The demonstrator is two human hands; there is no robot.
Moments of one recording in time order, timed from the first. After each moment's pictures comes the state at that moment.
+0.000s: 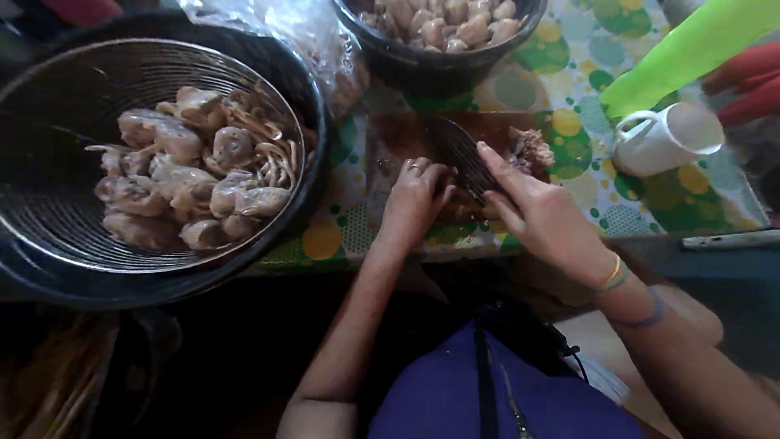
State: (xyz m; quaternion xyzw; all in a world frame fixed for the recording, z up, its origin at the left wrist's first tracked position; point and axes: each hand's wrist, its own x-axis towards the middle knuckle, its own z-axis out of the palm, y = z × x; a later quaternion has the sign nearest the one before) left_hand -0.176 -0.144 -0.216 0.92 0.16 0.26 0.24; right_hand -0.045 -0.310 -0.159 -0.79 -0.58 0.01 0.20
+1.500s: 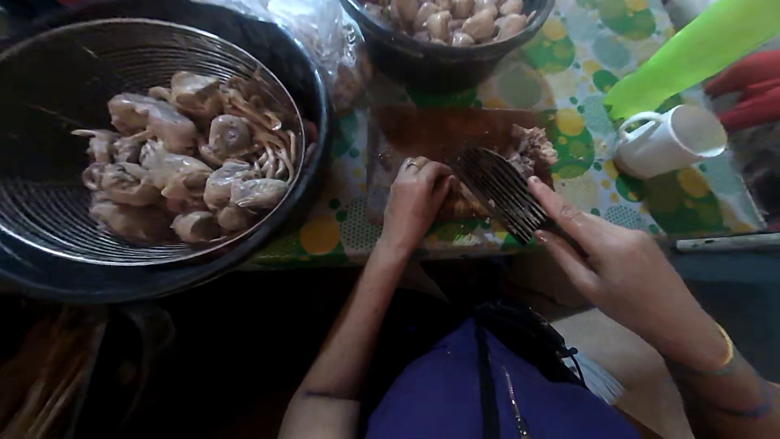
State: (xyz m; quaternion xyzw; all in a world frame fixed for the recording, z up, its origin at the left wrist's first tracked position) left_hand -0.173 -0.149 -0.225 0.89 0.19 0.32 0.28; right_hand -0.059 -0.372 -0.132 -0.79 -0.58 -0.04 0.20
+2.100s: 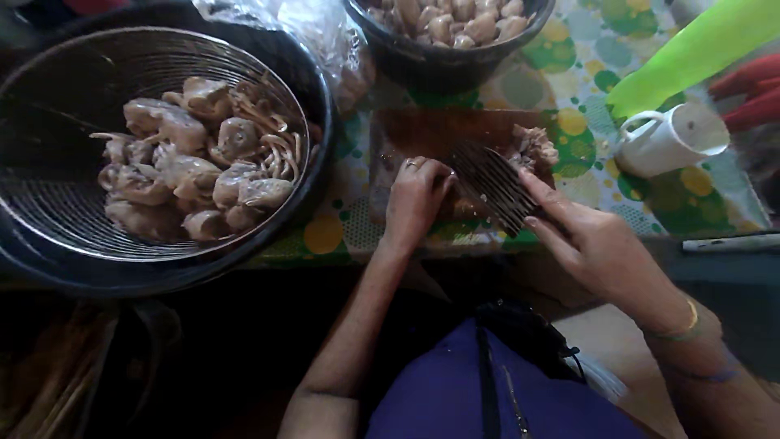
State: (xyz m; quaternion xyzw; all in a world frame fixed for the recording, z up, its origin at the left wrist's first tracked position) left_hand -0.175 -0.149 -0.225 0.88 0.21 0.32 0.27; right_hand -0.048 -0.362 -0.146 -0.79 -0.57 0.01 0.21
